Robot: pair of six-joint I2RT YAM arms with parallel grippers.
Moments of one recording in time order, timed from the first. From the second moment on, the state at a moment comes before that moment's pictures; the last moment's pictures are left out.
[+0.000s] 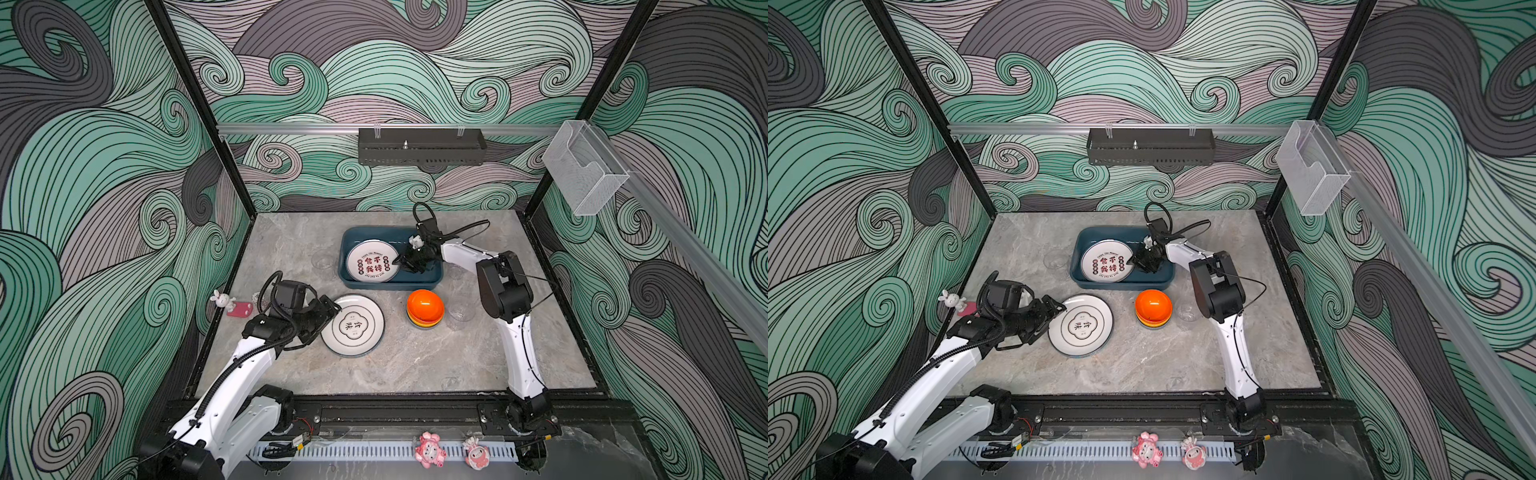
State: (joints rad) left arm -0.23 0.90 0.62 -0.64 0.30 -0.97; right arm 0.40 2.32 1.74 -0.46 -0.53 0.78
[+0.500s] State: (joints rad) left arm -0.22 0.89 0.62 -0.72 0.26 -0.95; right arm 0.39 2.02 1.63 -0.64 -0.42 0.62
